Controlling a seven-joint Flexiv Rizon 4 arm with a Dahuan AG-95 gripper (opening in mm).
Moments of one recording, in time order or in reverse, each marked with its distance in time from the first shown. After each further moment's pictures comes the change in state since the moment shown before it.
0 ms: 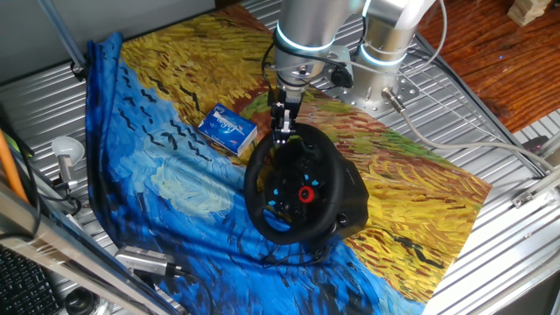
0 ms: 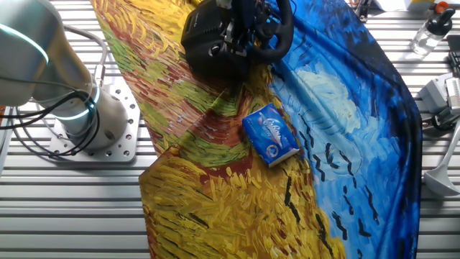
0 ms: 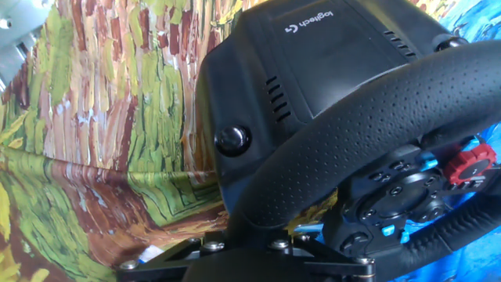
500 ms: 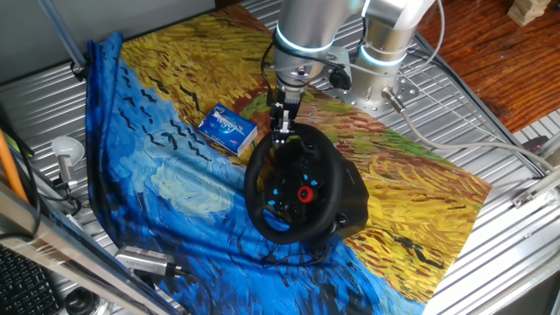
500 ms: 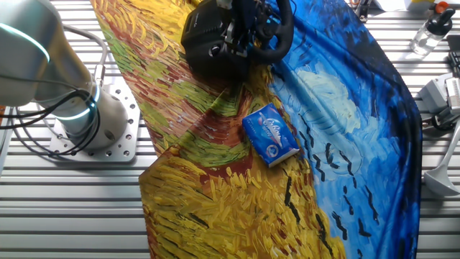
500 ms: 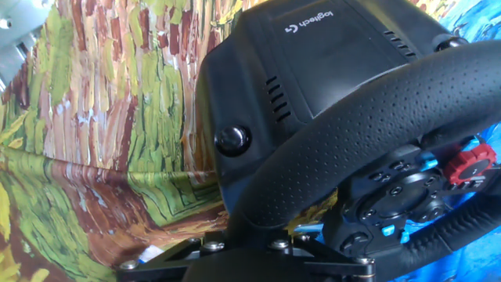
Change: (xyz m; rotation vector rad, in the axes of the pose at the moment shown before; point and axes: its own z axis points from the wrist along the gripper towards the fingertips) arm 0.000 0.001 0.002 -0.004 -0.009 0.027
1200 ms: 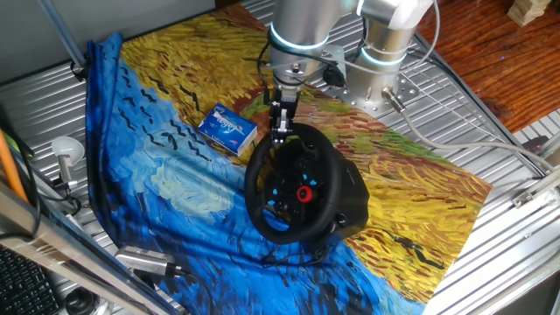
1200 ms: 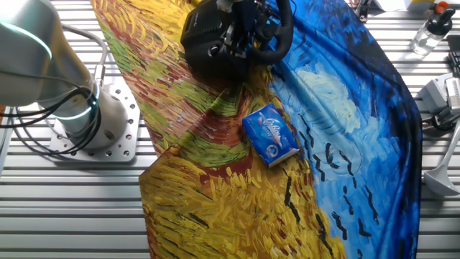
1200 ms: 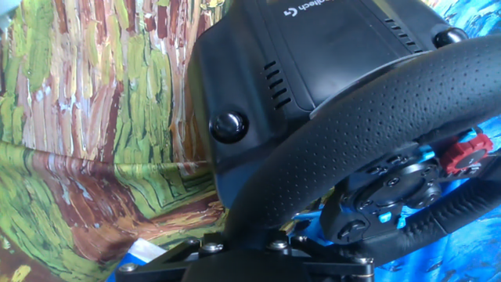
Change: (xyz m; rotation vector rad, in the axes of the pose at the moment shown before) arm 0.001 0.001 0.002 0.008 -0.040 0.030
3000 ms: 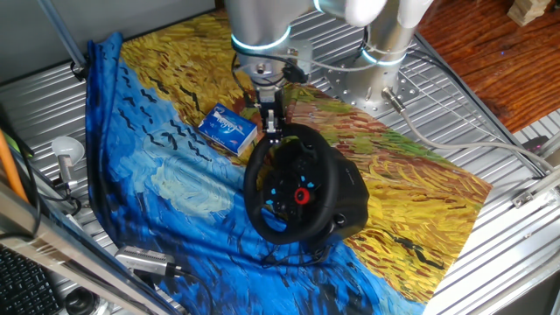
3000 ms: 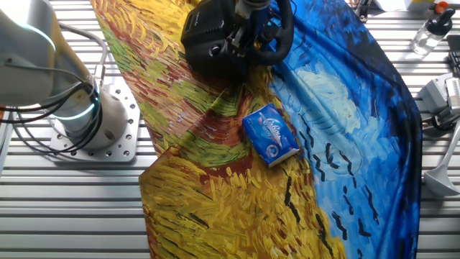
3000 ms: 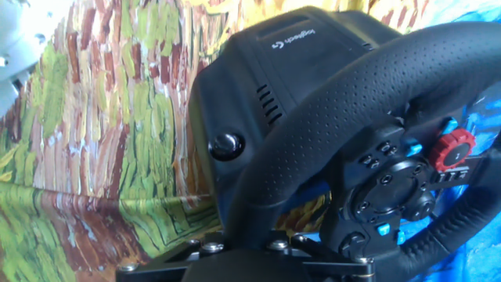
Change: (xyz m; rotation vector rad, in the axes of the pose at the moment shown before) arm 0.000 -0.001 -0.001 -0.014 -0.234 0.058
